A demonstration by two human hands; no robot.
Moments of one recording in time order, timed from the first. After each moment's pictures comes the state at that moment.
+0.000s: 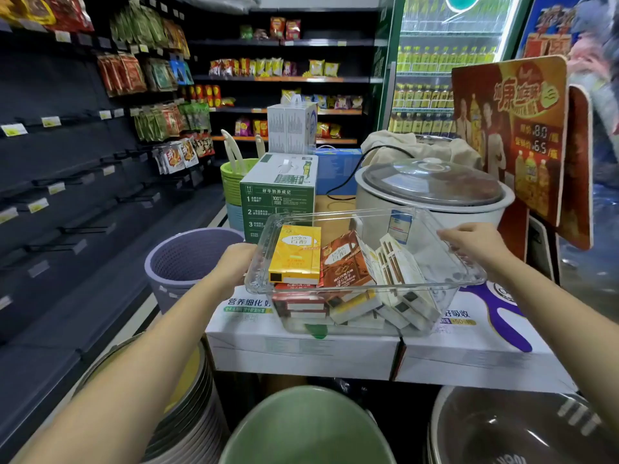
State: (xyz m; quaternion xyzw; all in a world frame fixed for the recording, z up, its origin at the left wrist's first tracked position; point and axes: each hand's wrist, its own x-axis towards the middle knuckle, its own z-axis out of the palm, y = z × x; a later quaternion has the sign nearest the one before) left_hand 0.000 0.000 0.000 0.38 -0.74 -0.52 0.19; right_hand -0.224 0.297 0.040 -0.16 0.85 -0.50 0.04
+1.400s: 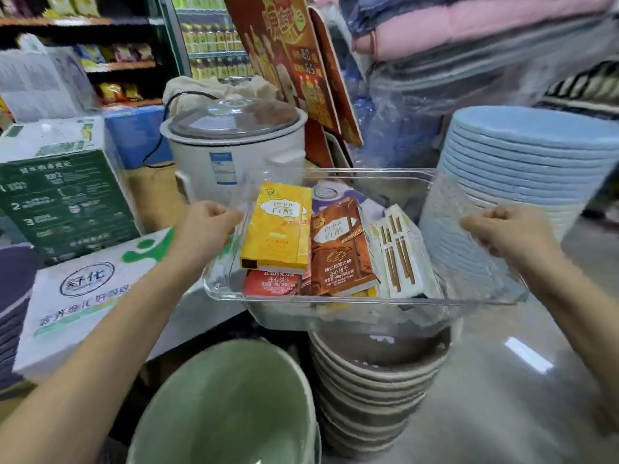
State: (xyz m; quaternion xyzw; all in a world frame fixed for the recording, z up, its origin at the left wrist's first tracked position) left_hand -0.033 0.192 0.016 0.09 -0.85 -0.49 0.16; right_hand -0.029 0.551 0.020 0.11 0.86 -0.48 -0.15
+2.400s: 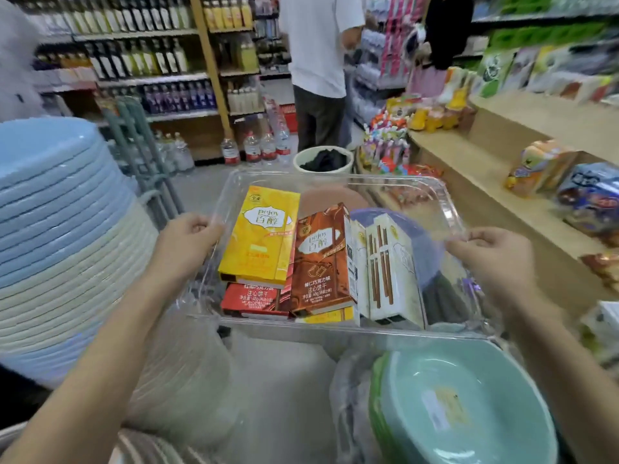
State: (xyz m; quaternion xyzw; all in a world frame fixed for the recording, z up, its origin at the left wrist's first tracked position) left_hand -0.097 0.773 -0.036 -0.41 -0.76 -0.47 -0.18; right_hand 0.252 0.883 -0.048 0.59 0.56 -0.36 -0.46
